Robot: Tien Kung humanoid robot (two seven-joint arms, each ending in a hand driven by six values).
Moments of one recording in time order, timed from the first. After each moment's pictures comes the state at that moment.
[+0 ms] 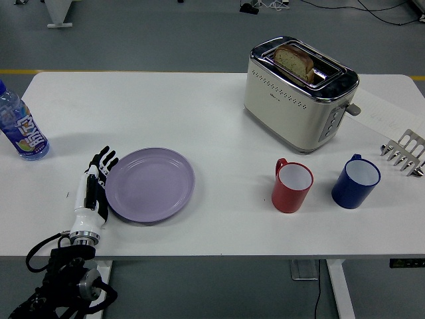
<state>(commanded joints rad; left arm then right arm) -0.15 0.00 -1.20 -1.02 0.87 0.18 -0.50 0.13 -0.03 1.01 0.24 -0.15 -0.43 -0.24</state>
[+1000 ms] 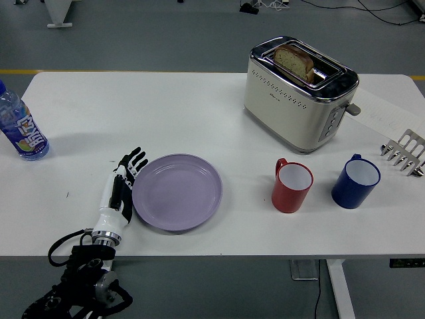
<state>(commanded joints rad) -0.19 0.00 -1.06 -1.04 0.82 0.19 -0.50 0.13 -0.03 1.02 0.24 -0.16 -0.42 -0.24</state>
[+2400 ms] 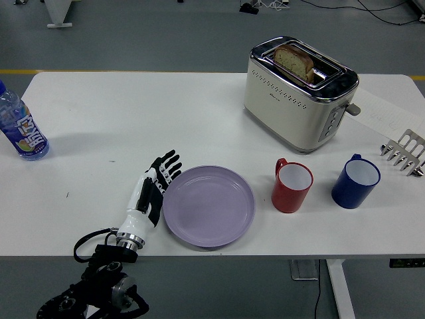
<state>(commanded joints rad) -0.22 0.00 -0.90 -1.08 0.76 0.18 -0.50 0.14 -0.03 1.02 0.24 -0.17 -0.43 -0.24</state>
